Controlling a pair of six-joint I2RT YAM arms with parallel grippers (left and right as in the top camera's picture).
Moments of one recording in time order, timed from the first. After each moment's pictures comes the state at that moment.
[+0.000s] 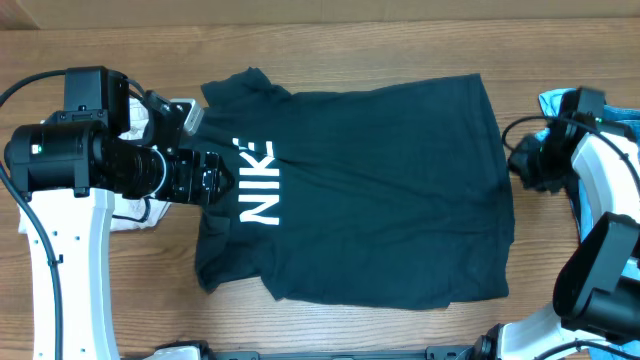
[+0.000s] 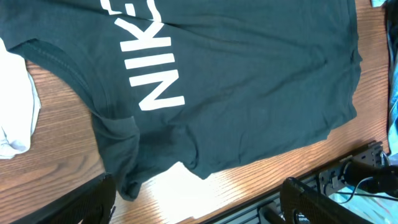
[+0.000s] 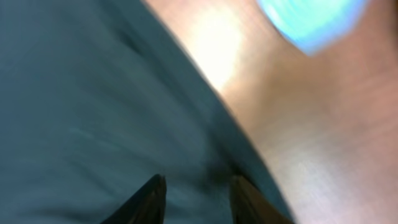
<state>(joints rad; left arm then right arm) 0.07 1.42 1.69 -1.57 0.42 0.17 -0.31 1.78 1.29 -0.82 -0.17 0.33</state>
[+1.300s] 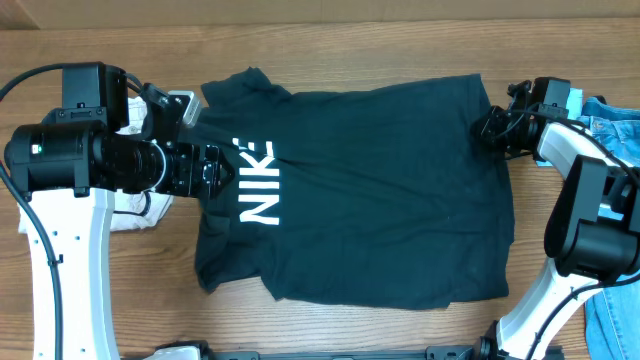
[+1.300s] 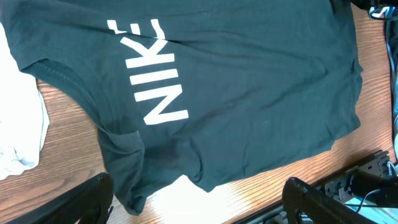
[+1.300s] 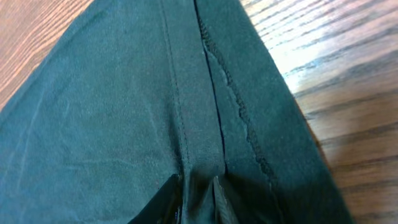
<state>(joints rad) 0.07 1.42 1.69 -1.52 0.42 0.16 -0.26 2.08 1.31 -0.32 -0.42 0.25</state>
